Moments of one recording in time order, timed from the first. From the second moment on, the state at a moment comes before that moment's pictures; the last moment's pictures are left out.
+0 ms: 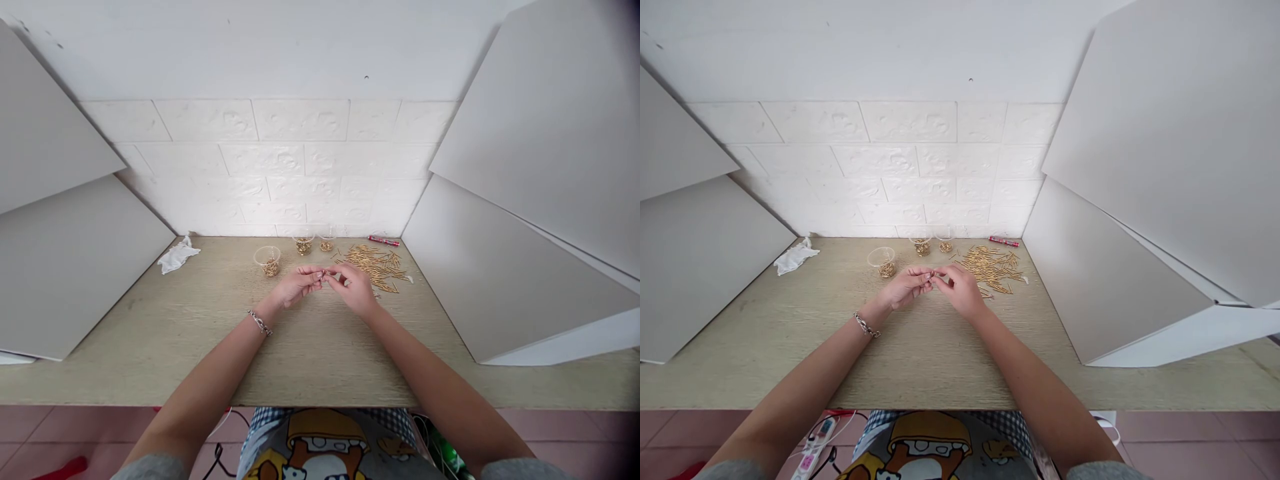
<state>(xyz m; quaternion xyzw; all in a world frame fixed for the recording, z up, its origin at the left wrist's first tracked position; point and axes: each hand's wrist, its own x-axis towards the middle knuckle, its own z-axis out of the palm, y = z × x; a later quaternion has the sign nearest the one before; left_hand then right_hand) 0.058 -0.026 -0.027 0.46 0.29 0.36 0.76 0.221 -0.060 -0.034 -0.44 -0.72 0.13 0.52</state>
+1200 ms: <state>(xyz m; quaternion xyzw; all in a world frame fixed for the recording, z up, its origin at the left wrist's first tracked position) 0.054 -0.023 -0.032 0.46 0.31 0.33 0.77 0.219 -0.063 -0.036 -0.43 -0.72 0.17 0.52</state>
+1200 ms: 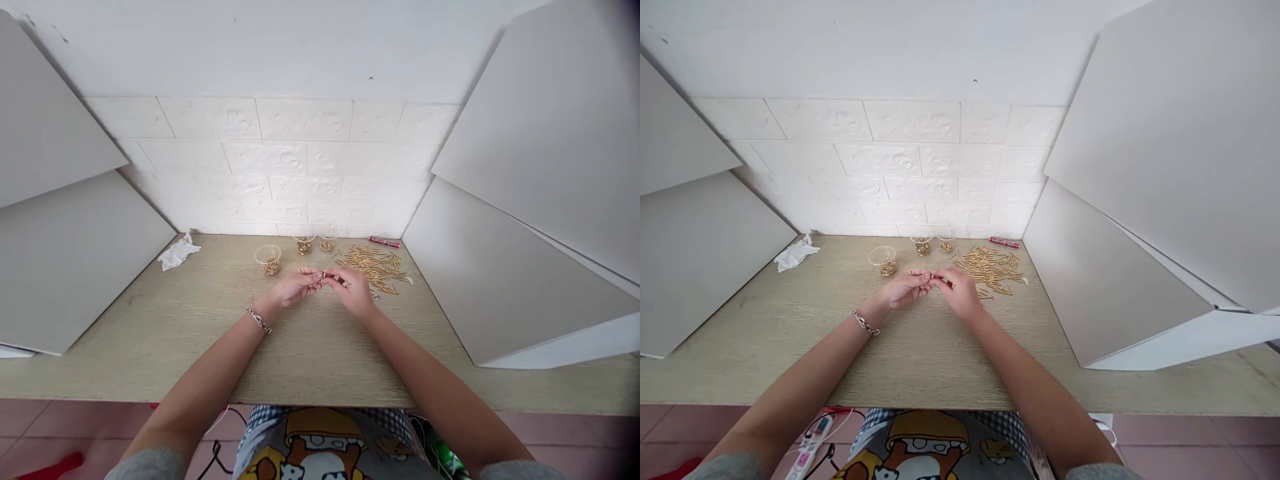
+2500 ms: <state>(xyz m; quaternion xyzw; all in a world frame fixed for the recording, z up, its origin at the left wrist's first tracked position) 0.057 -0.022 -0.028 0.39 0.32 0.40 0.76 0.218 -0.053 -0.029 -0.45 -0.47 0.54 0.54</state>
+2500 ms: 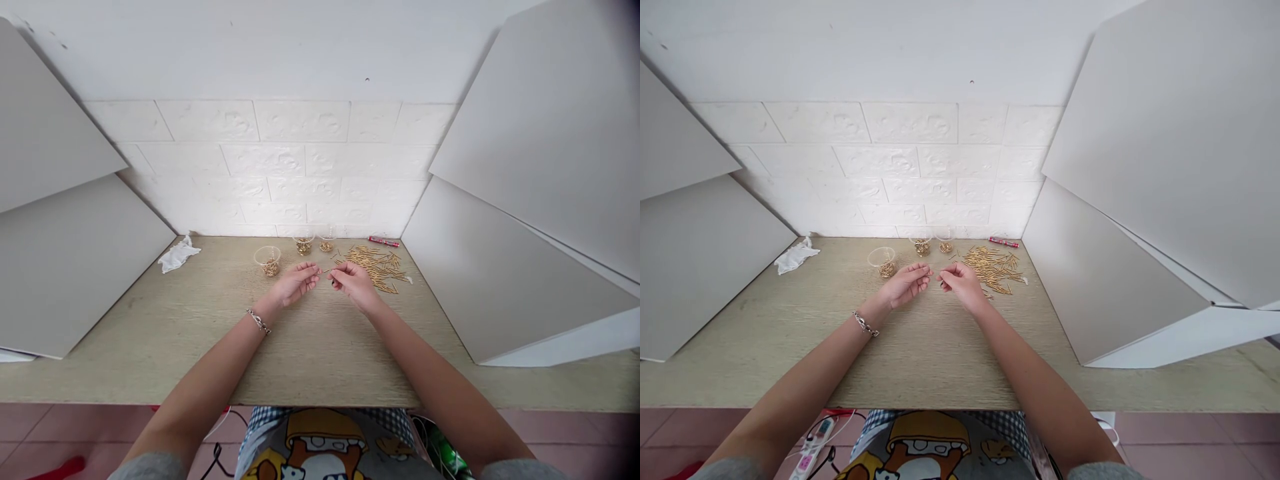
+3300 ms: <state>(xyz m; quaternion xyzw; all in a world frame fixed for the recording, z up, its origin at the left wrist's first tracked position) 0.061 -0.027 -0.028 0.37 0.30 0.38 0.79 0.216 -0.062 -0.032 -0.49 -0.56 0.33 0.58</state>
